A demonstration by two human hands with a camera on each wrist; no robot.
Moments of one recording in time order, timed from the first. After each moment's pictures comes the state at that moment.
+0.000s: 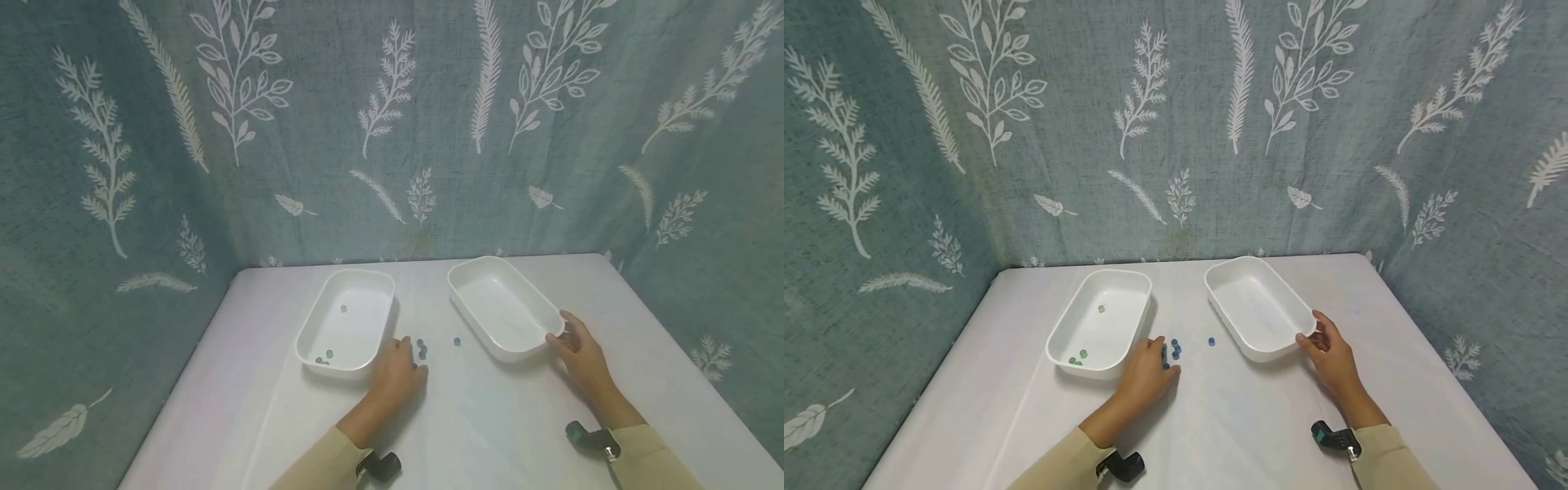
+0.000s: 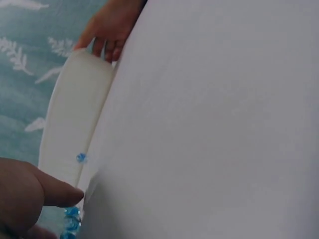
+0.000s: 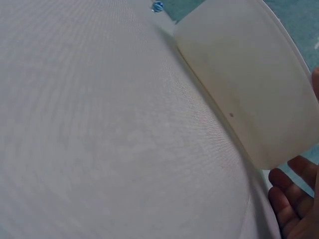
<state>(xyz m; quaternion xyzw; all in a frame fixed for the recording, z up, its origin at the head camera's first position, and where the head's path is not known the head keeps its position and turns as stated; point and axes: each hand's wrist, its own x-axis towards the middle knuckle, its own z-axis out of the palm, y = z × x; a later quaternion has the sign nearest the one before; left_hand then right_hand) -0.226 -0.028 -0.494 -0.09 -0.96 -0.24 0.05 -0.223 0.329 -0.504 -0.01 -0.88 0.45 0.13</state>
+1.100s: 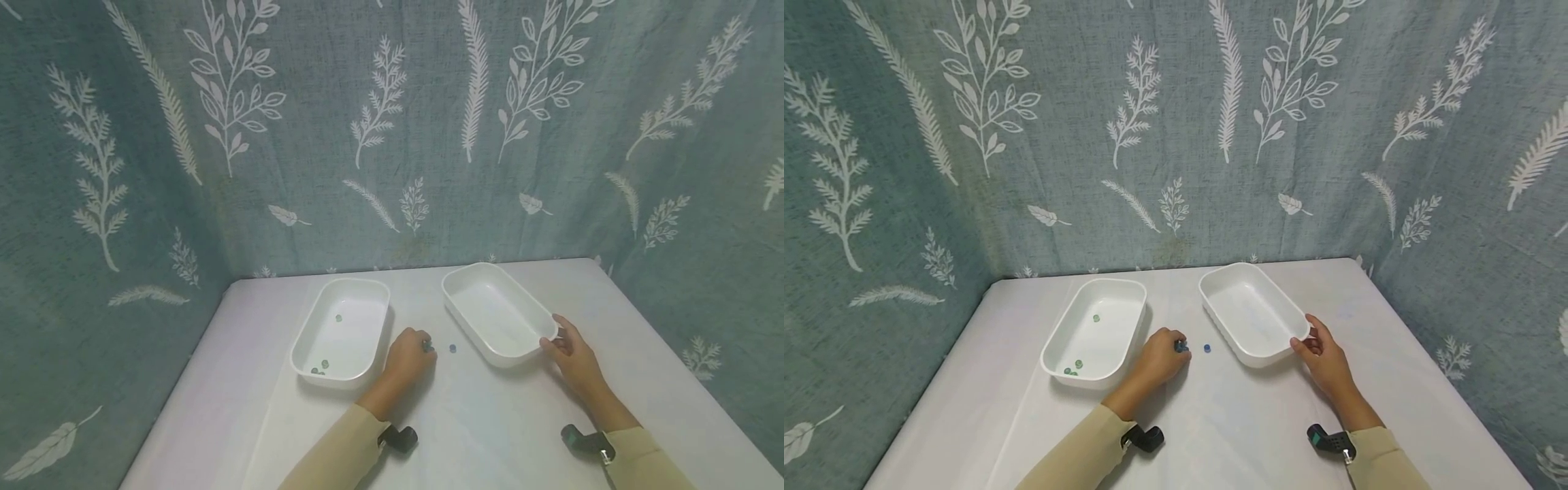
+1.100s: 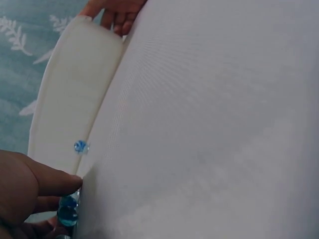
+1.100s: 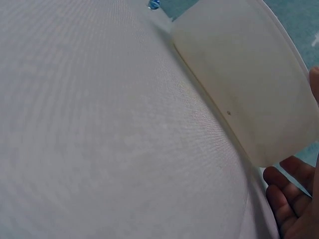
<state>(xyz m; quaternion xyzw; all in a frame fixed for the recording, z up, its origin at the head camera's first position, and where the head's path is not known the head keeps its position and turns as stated) -0.272 0.000 -0.493 -0.11 -0.95 -0.28 0.02 -0.223 0.330 -0.504 0.00 -0.89 0.44 0.12</state>
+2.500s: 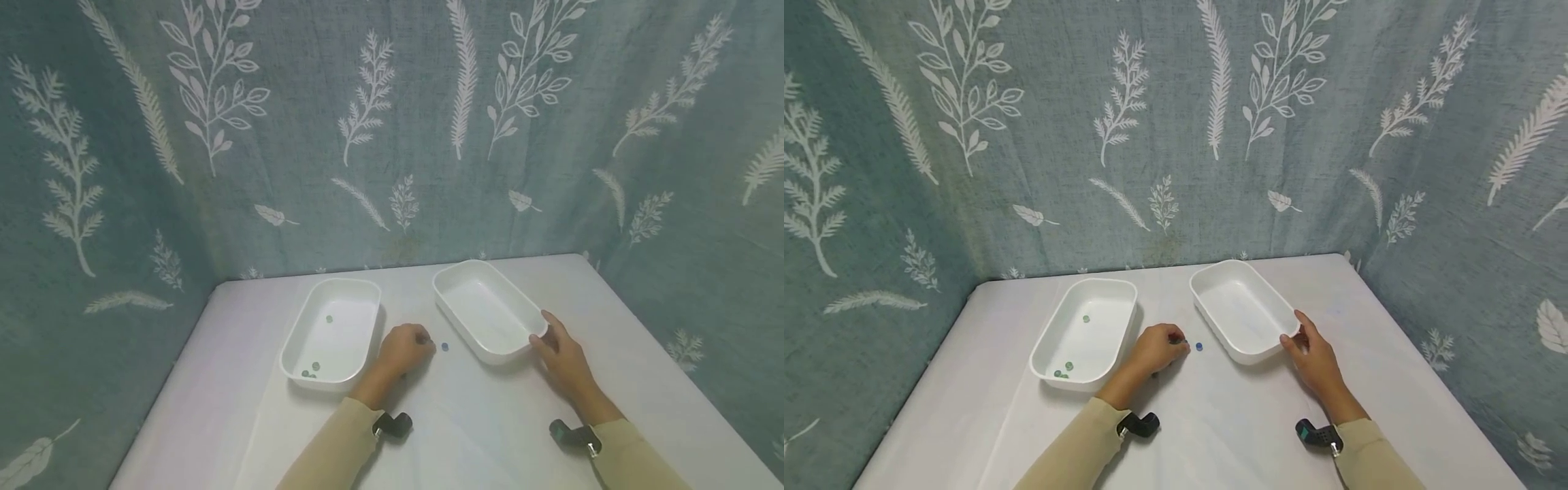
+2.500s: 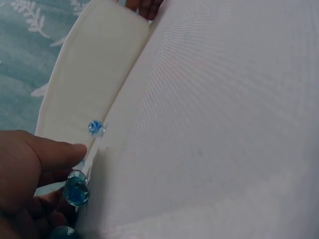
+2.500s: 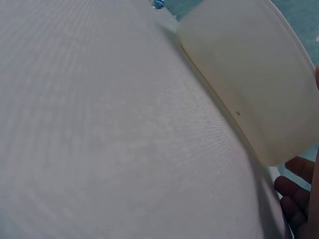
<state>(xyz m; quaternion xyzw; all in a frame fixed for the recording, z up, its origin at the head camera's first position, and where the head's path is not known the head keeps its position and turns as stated) -0.293 0.000 -0.493 -0.15 -0.93 -0.32 -0.02 -0.223 0.325 -0.510 0.00 -0.91 0.37 0.17</state>
